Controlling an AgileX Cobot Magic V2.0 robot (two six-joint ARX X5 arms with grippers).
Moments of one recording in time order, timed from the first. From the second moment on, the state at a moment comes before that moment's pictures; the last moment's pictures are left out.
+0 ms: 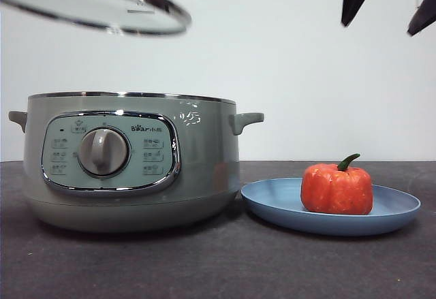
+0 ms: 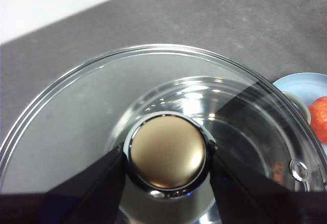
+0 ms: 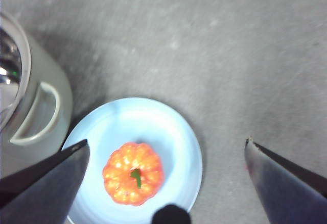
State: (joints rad) left arm -0.48 1.21 1.34 -0.72 -0.09 0.06; right arm 0.36 1.17 1.18 -0.74 0.08 0.06
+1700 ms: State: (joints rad) left arm -0.50 1.39 1.16 -0.48 0.02 -0.05; right arm 0.33 1.13 1.18 -0.76 0.08 0.06
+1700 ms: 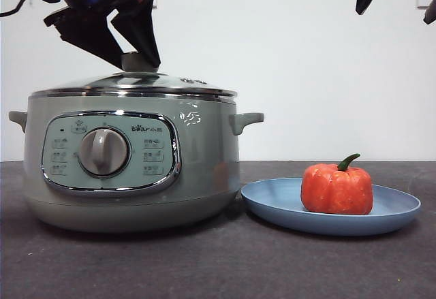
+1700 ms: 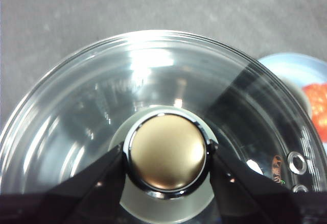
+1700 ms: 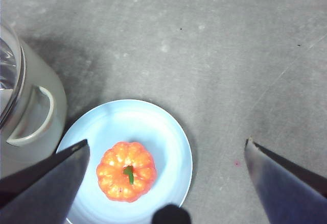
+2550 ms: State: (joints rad) left arm -0.50 1.39 1.16 -0.51 -0.04 -0.04; right arm 0.33 1.13 1.18 -0.76 0.08 0.06
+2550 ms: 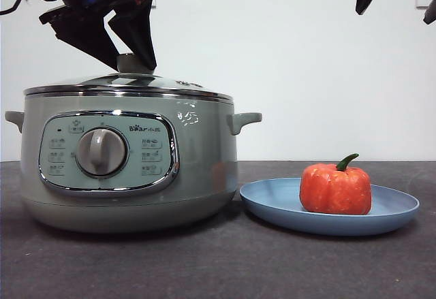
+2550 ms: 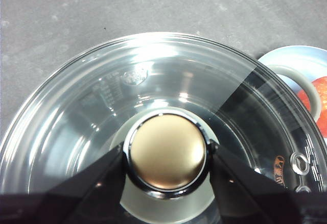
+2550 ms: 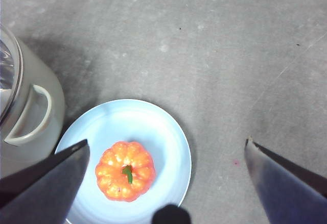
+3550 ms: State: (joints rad) left arm -0.53 1.06 1.15 -0.62 0.03 -0.04; right arm 0.37 1.02 1.15 -0.66 -0.08 0.04
